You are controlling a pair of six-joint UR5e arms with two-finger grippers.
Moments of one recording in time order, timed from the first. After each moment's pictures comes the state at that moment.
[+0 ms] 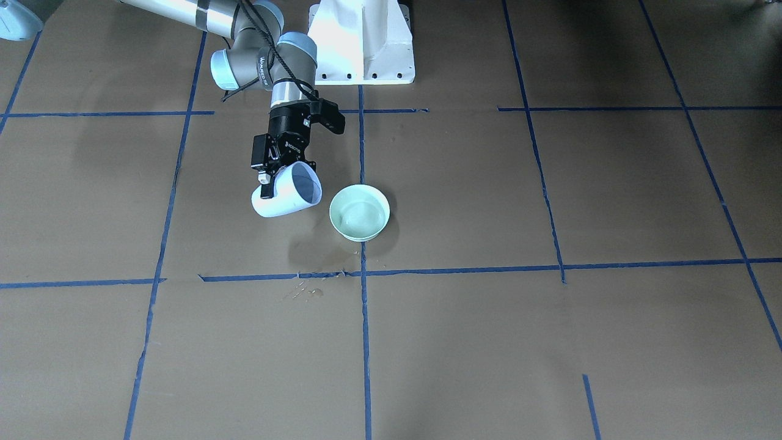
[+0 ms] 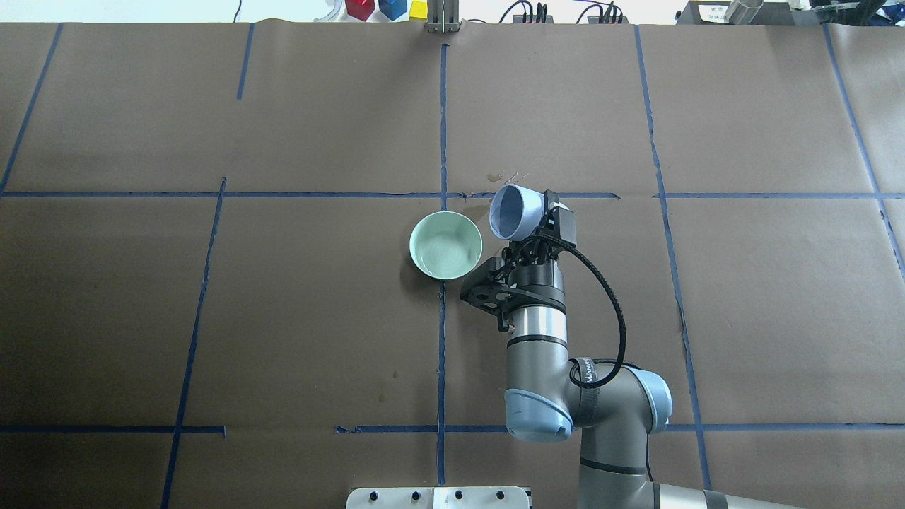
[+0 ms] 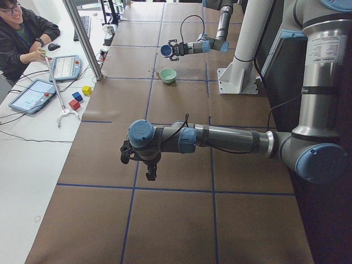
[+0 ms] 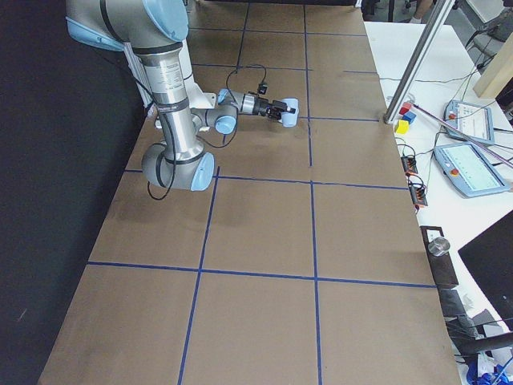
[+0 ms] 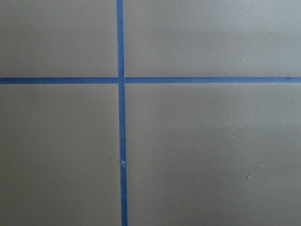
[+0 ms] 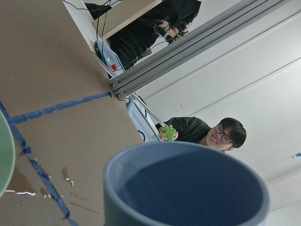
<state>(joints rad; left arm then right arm) -1.55 -1.56 -1.68 -1.48 -2.53 0.00 0.20 -1.09 1.55 -1.11 0.31 0.26</state>
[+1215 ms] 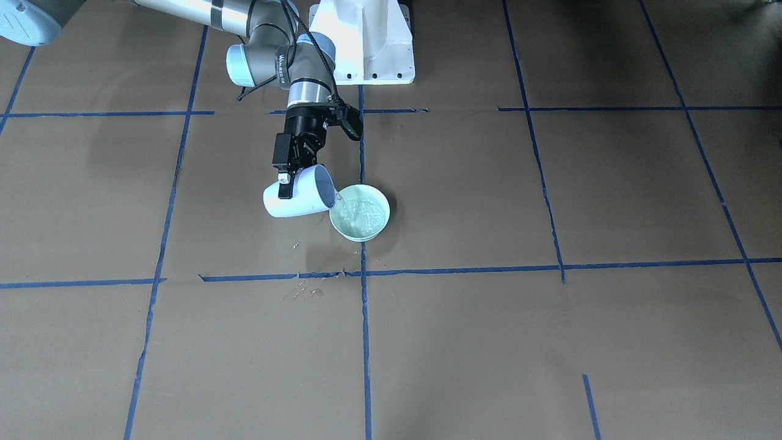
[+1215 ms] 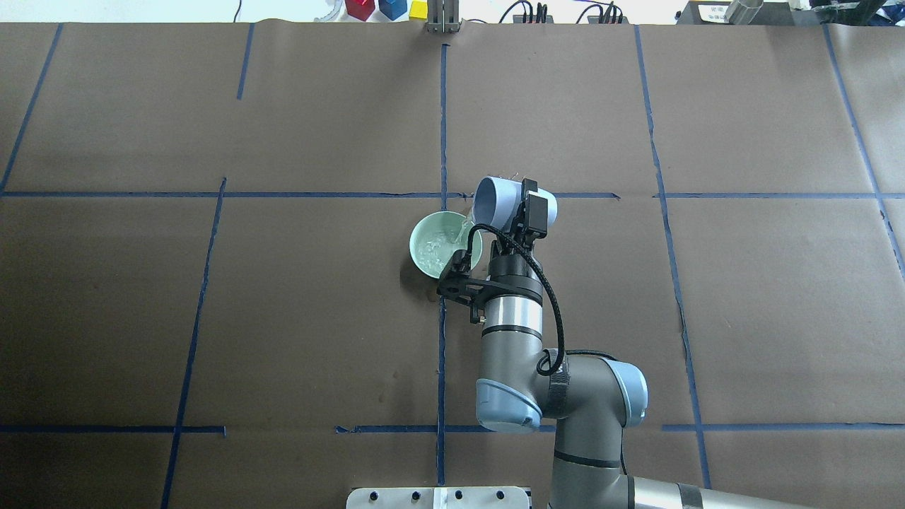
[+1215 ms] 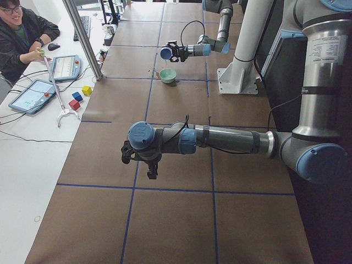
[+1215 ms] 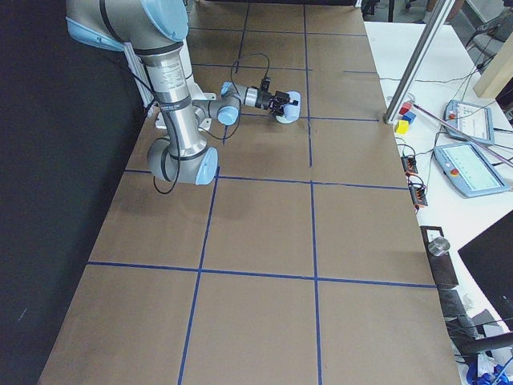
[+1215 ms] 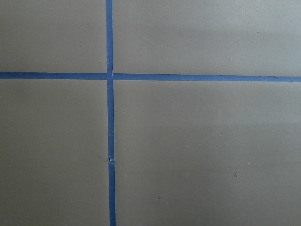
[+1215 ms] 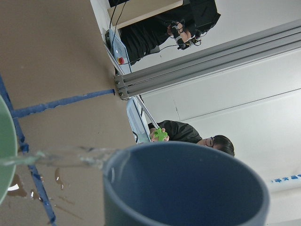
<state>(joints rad) -1.55 -1.56 -1.68 -1.48 -2.54 0.00 0.21 -1.02 1.53 -1.24 0.31 0.19</state>
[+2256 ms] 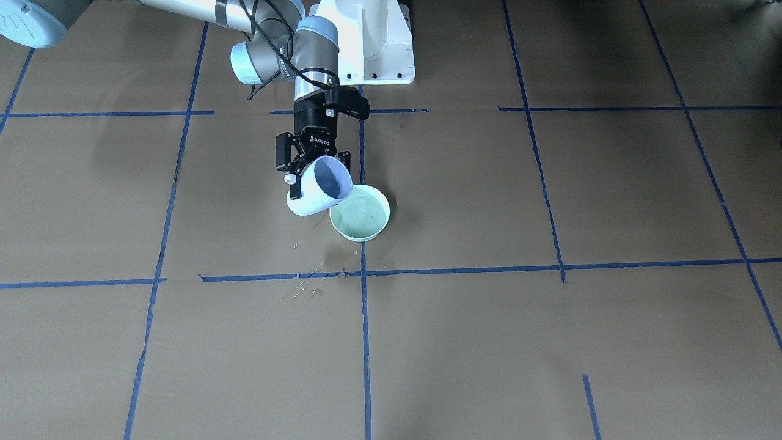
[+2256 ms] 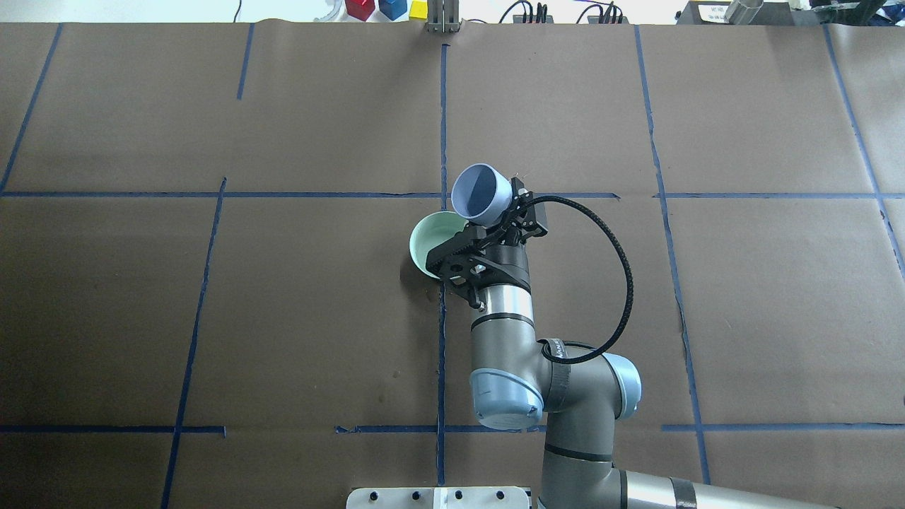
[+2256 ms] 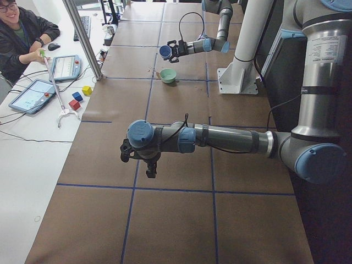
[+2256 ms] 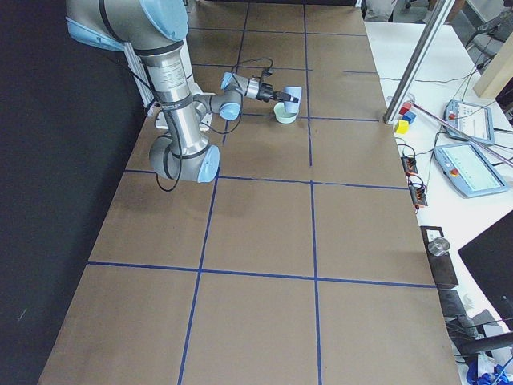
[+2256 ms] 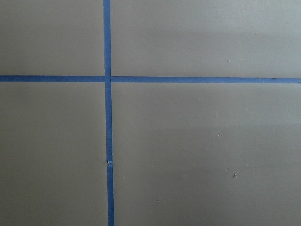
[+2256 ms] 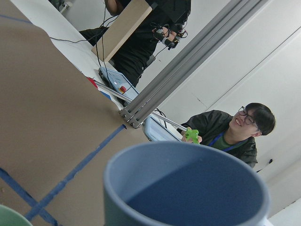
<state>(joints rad) -1.55 -1.56 -1.68 -1.48 -2.54 0.00 0.24 -1.00 1.56 -1.06 0.47 0.56</state>
